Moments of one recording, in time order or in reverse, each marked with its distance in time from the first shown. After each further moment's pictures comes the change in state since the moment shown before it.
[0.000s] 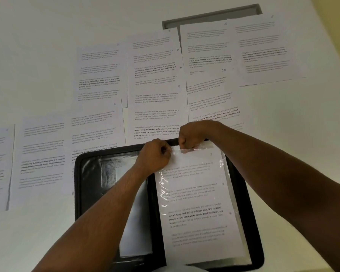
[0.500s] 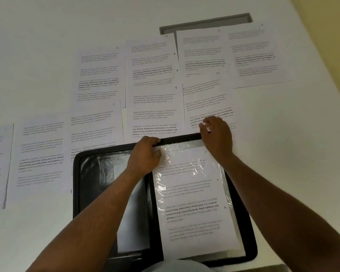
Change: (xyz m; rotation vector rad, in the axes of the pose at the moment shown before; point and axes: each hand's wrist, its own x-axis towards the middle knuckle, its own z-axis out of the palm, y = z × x) left_hand -0.018 -0.021 0.000 -0.008 0.150 0.036; right_hand -0.037 0.015 0.085 0.583 1.297 0.363
